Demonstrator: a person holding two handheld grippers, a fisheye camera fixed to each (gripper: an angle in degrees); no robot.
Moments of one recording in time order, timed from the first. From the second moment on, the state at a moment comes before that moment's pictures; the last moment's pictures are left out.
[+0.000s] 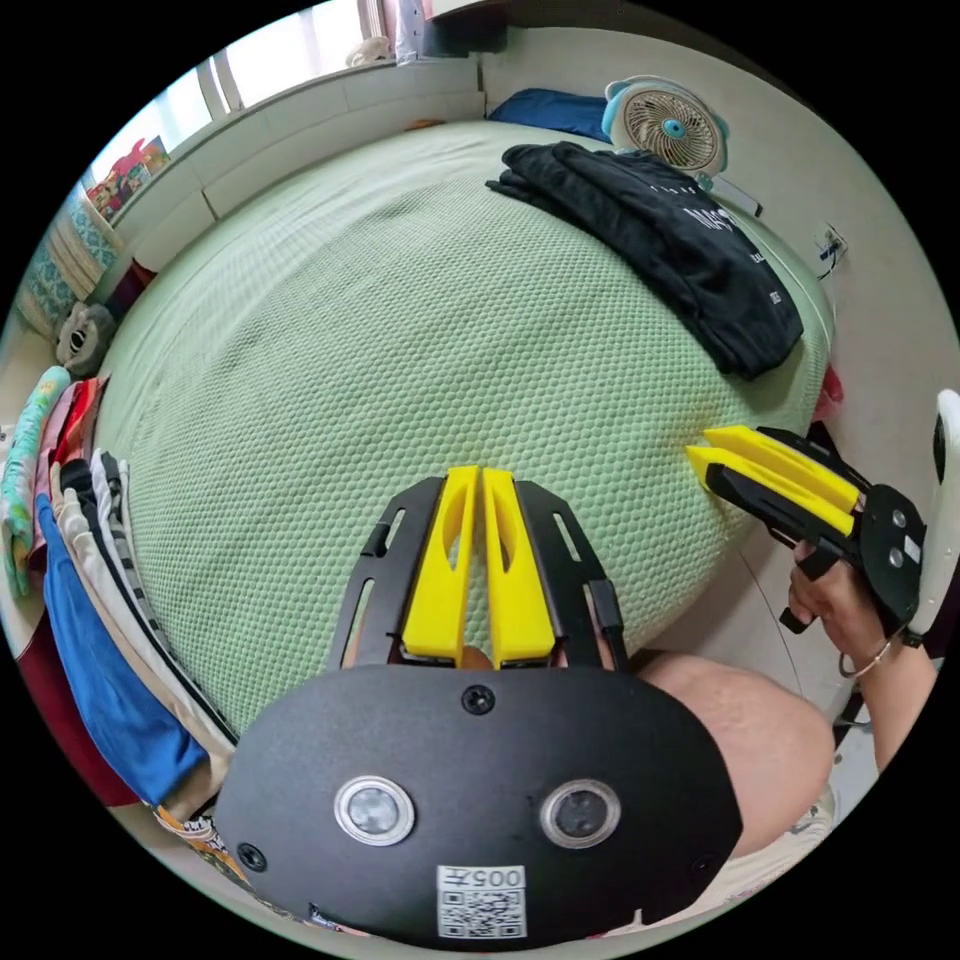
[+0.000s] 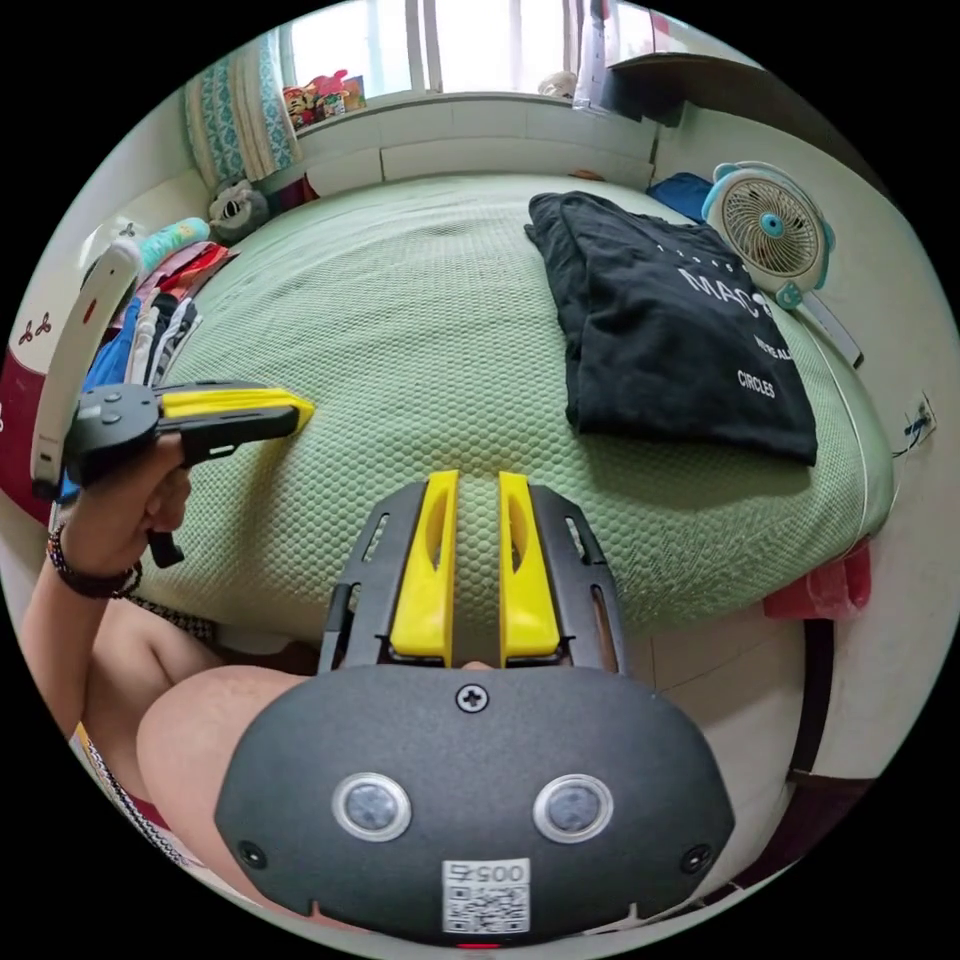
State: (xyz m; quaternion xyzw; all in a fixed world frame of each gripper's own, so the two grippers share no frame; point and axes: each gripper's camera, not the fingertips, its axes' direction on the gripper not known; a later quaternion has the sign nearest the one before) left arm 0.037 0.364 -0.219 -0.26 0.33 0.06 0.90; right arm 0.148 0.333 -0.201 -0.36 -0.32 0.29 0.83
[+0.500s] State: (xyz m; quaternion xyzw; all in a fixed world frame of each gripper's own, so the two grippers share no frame) left arm 0.079 0.357 -0.183 -0.26 0.32 0.04 0.91; right arm 0.150 0.327 -0.177 -0.42 -0.34 0.27 0.80
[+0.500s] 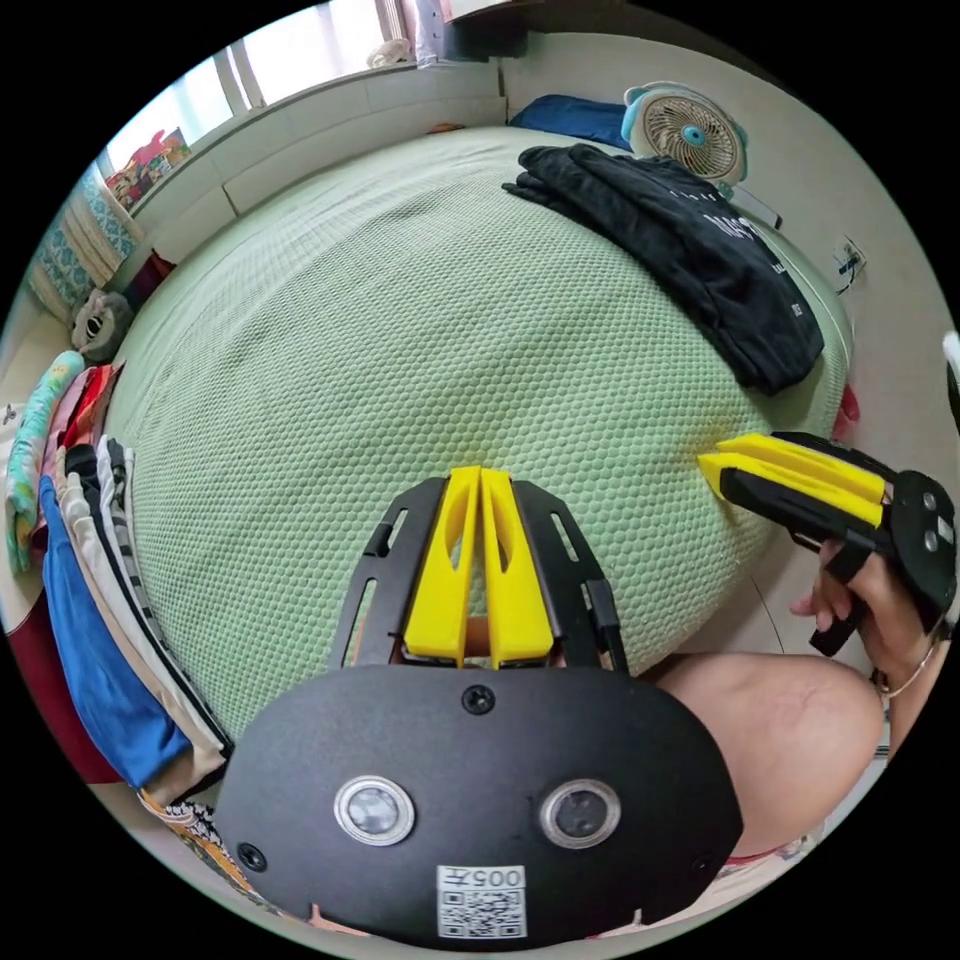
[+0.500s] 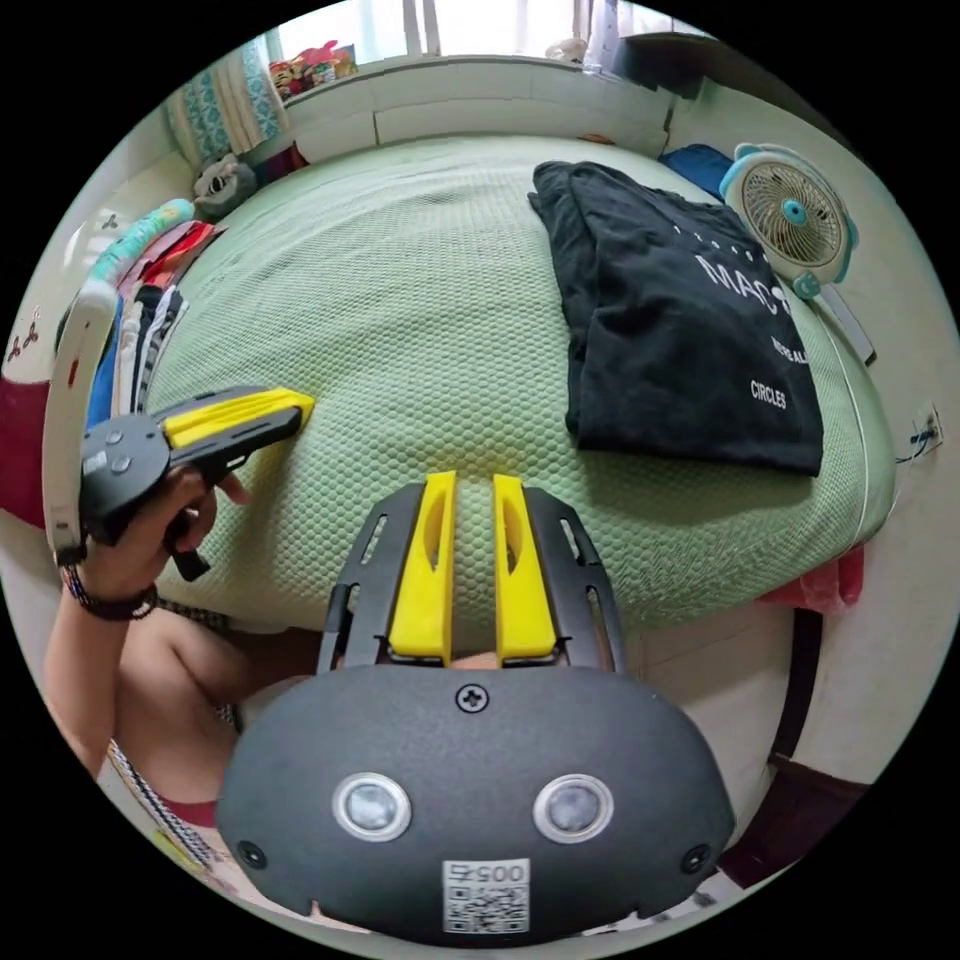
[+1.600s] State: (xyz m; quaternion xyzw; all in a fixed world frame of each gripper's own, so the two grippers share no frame) left arm -0.024 0.364 -0.115 -0.21 0.42 -0.09 0.88; right arm 0.192 0.337 -0.204 -0.34 -0.19 0.32 0.86
